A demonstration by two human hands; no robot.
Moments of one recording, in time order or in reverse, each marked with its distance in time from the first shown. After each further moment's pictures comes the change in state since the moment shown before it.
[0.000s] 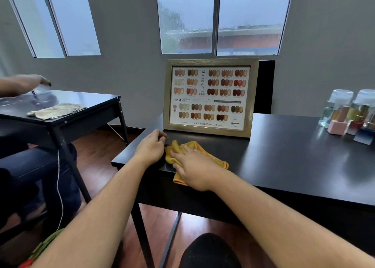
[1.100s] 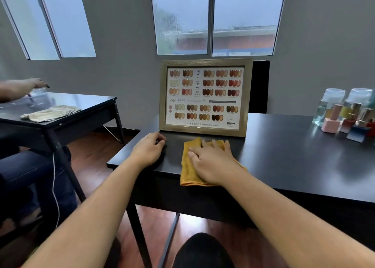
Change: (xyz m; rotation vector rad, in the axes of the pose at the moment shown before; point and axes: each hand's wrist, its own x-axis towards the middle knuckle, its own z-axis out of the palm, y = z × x) left_hand 0.000 0.002 0.001 0.125 -0.045 0.117; right_hand -0.025 0.024 -0.014 0.146 0.065 0.342
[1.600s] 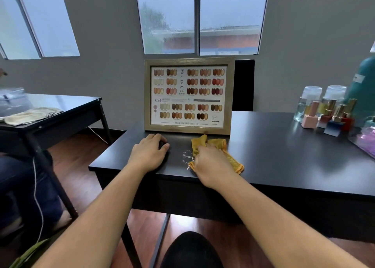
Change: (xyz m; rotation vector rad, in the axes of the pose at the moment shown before) left_hand -0.007 0.029 0.026 0.247 0.004 0.100; right_hand -0.014 0.022 0.003 0.091 0.155 0.122
